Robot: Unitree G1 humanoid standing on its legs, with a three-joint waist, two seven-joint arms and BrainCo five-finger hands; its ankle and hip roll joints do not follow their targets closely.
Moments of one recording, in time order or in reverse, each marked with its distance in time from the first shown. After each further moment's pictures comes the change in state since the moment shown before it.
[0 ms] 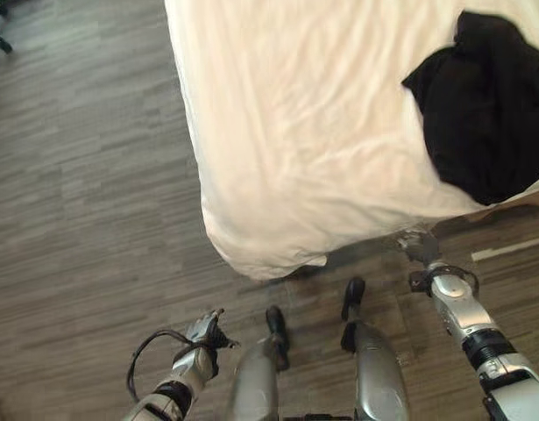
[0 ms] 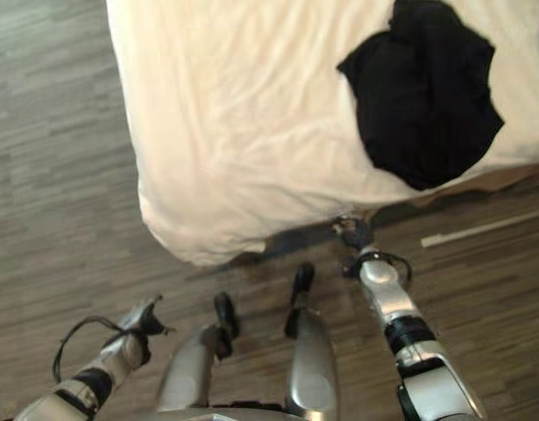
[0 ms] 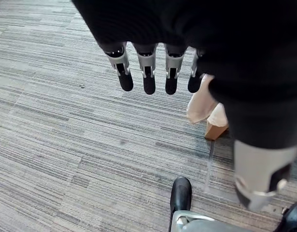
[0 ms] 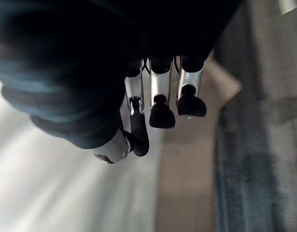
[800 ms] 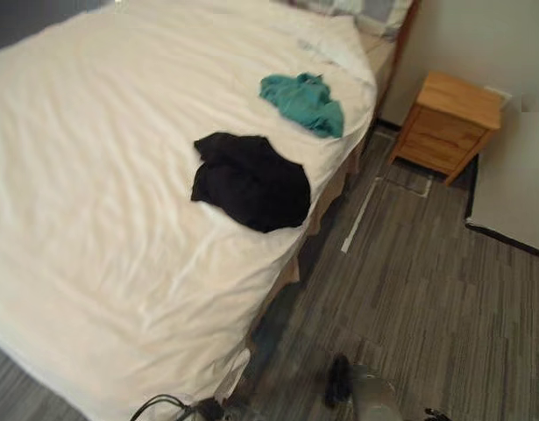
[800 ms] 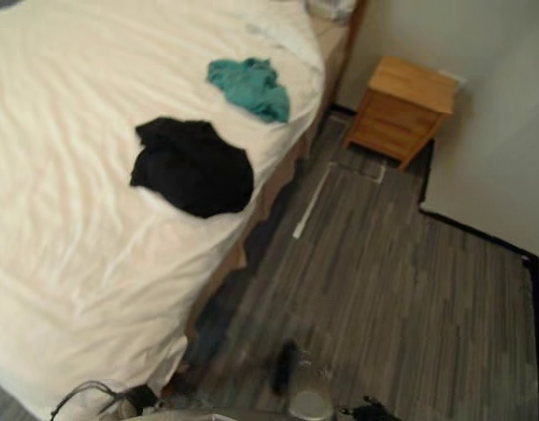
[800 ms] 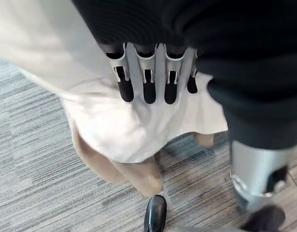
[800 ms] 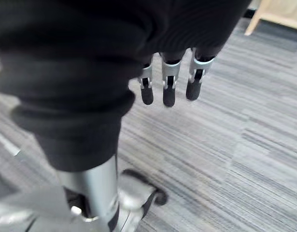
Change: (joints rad) left arm 0.198 -0.085 0.011 0.183 -0.040 0.038 -0.030; right arm 0.413 0.180 0.007 0.435 -0.213 0.121 0.042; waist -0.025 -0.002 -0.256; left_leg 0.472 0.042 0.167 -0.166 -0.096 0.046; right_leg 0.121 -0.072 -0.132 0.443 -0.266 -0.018
